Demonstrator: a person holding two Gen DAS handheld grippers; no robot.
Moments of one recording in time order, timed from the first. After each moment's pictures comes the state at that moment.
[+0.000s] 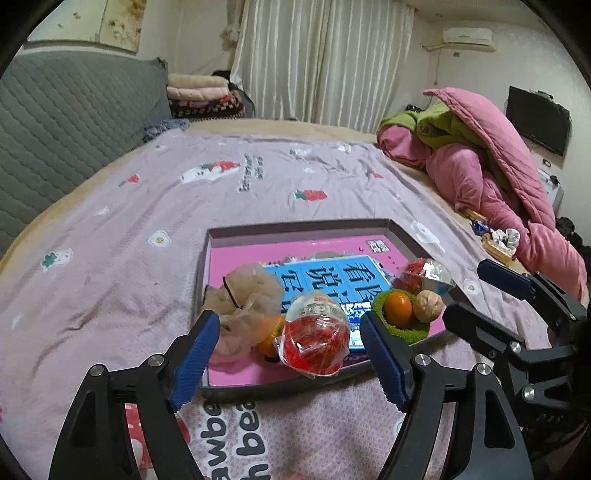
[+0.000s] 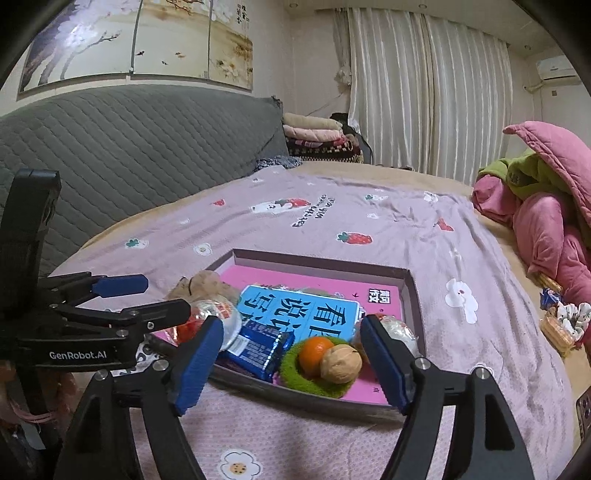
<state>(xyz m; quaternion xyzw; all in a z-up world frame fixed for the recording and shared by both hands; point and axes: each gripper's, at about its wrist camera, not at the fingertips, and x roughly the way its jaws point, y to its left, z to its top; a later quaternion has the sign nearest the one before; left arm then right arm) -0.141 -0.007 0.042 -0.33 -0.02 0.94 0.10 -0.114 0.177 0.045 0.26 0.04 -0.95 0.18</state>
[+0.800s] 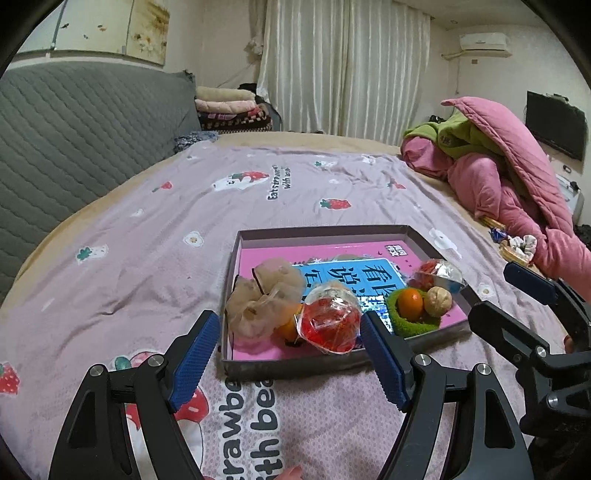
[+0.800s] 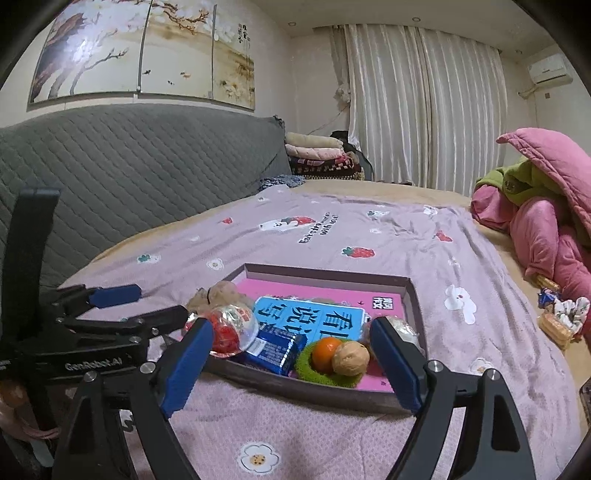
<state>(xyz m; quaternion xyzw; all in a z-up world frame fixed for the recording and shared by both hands) -0.105 -0.007 0.045 -0.31 -0.01 0.95 0.04 -0.082 0.181 0.050 0.23 0.02 -0.96 0.18</state>
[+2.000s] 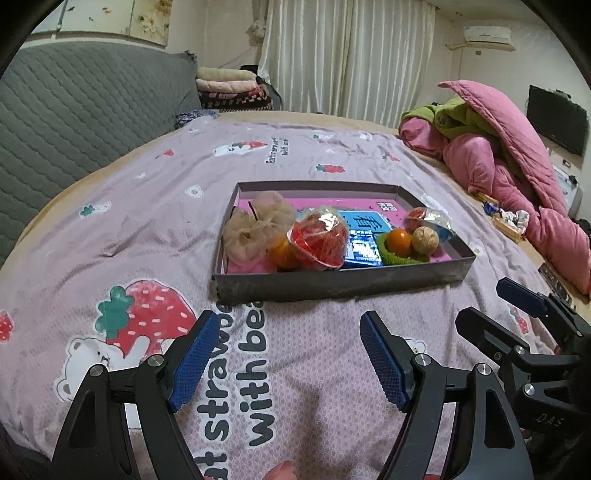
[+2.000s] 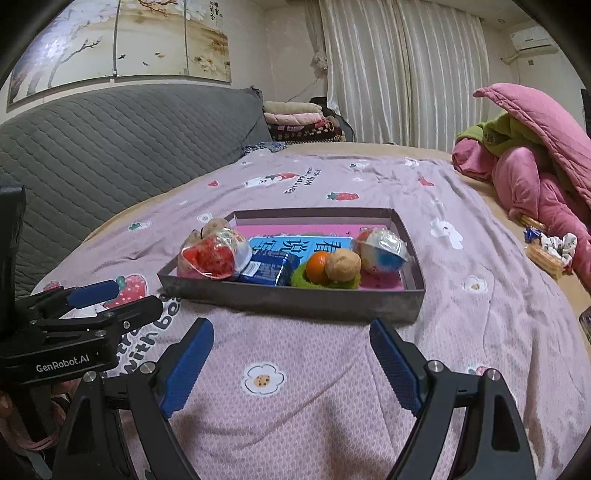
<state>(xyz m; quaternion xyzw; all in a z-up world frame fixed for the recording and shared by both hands) -0.058 -0.005 0.011 -0.35 -0.02 0.94 0.05 -0.047 0.190 0.008 0.30 -0.01 -0.94 0.15</state>
